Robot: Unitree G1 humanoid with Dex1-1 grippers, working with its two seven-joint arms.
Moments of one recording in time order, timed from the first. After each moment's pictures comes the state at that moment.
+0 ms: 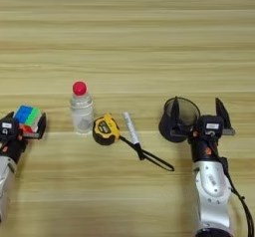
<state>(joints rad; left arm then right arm) -0.27 0.11 0.15 1.05 -0.11 -0.69 -0.24 0.02 -0.14 -0.19 0.33 0.11 -0.60 0.12</state>
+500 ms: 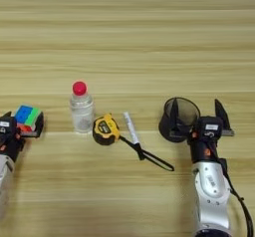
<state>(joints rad) -0.29 0.12 0.17 1.09 -0.11 -0.69 -0.24 0.03 -0.14 -0.19 0.33 0.11 -0.60 0.12</state>
